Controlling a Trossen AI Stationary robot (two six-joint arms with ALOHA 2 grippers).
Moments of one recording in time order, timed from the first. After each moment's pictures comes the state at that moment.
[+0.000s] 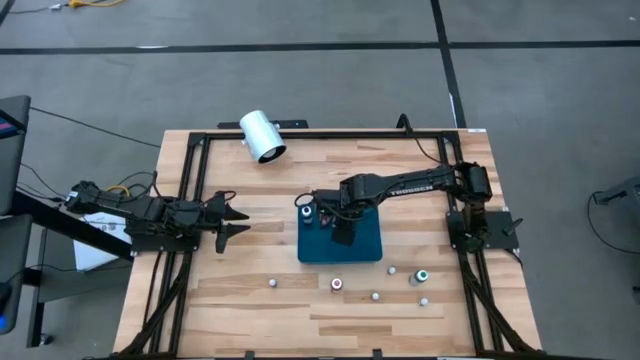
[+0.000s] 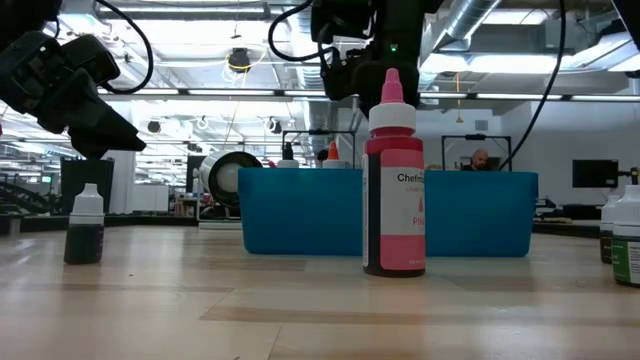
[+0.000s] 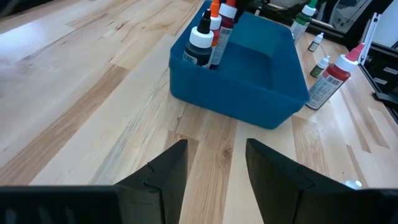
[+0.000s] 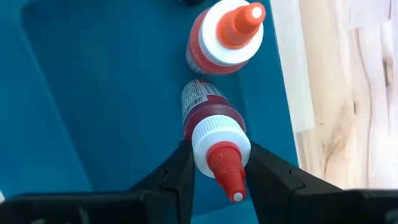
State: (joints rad) left arm -0.21 0.22 0.13 -0.30 -0.30 -0.41; right arm 0.01 1.95 1.59 -1.06 0.10 0.18
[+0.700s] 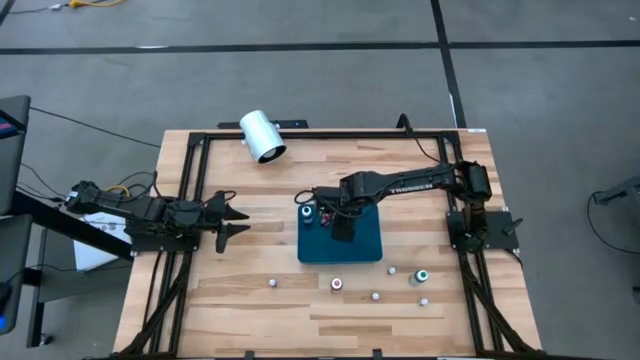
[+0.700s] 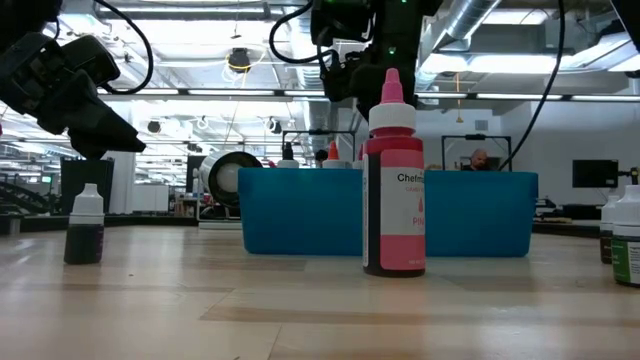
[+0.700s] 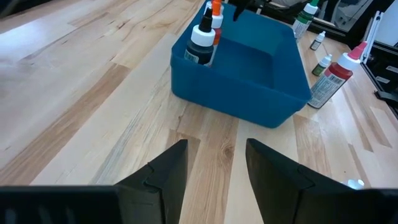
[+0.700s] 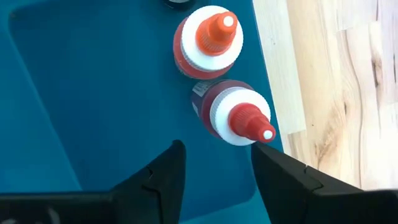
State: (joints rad) left arm -0.21 0.22 0.13 -0.31 -0.30 -0.41; right arm 0.00 1.95 1.59 -1.06 0.11 0.17
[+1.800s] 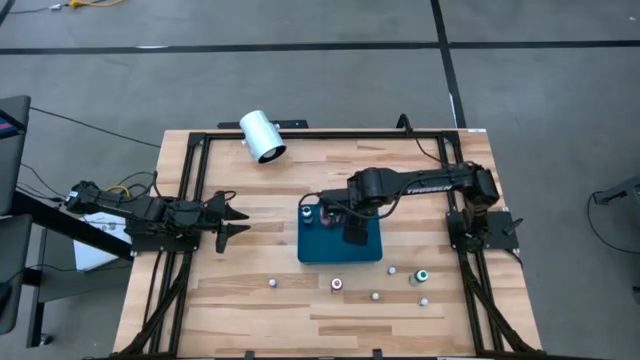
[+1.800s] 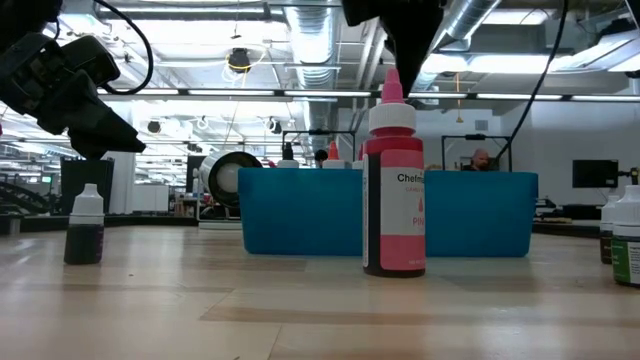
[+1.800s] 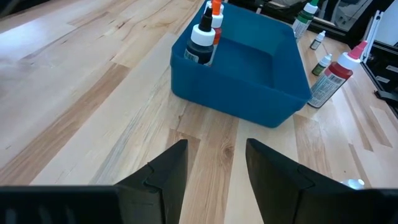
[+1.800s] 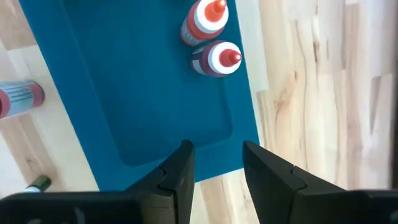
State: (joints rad) left arm -0.21 0.22 0.13 -0.31 -0.30 -0.41; right arm 0.10 1.92 1.89 -1.47 0.19 0.23
